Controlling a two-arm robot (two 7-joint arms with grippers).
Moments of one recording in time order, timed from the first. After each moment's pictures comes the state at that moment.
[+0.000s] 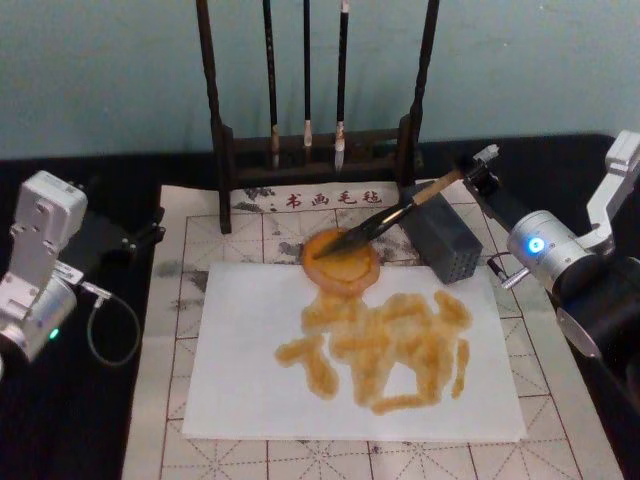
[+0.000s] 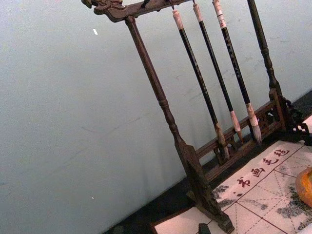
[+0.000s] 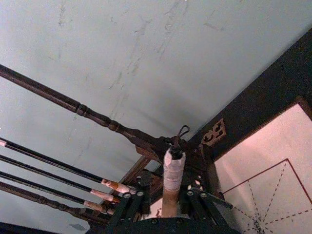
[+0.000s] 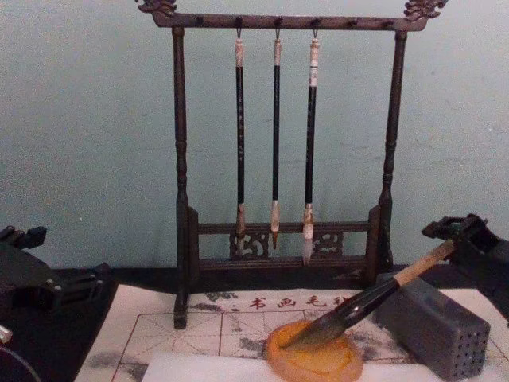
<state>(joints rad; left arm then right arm) -0.20 0.60 0.45 -1.41 -0.25 -0.12 0.03 0.43 0.34 -0.42 -1.12 1.45 0.11 0.13</state>
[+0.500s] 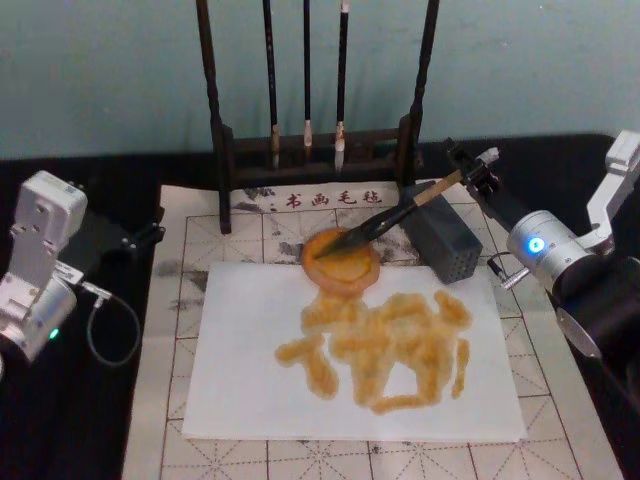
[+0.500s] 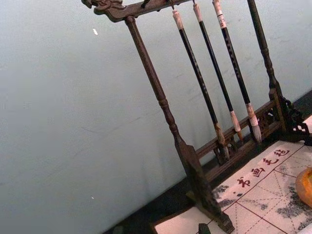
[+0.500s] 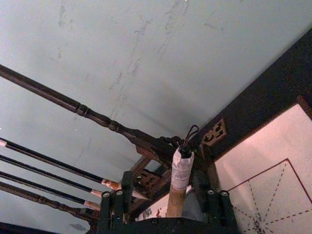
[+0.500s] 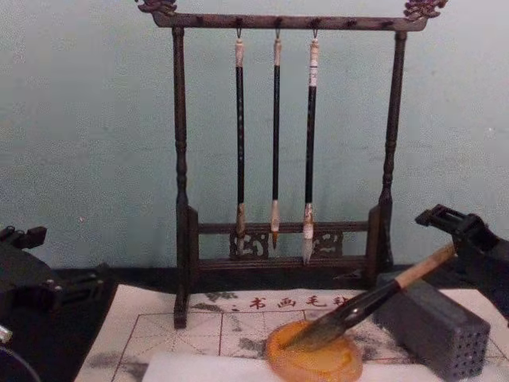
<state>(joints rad) -0.20 0.60 0.45 -1.41 -0.25 -0.12 0.03 0.43 0.34 -0.42 -1.12 1.45 0.11 0.13</state>
